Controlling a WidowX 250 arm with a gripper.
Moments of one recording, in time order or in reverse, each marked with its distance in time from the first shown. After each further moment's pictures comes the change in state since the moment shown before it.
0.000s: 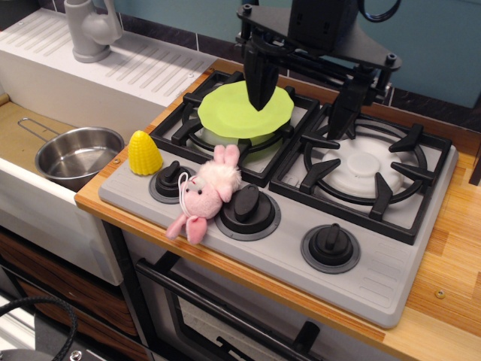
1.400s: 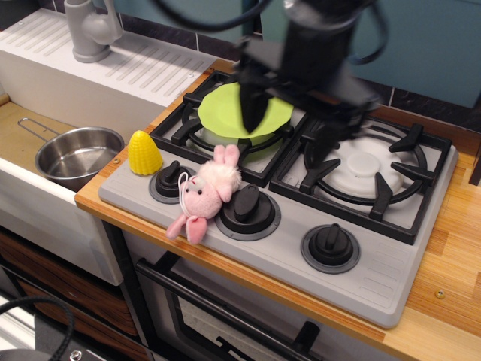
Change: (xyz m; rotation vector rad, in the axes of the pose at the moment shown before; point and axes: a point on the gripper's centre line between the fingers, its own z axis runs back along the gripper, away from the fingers) arm -0.002 0.019 -0.032 0.026 0.015 -0.078
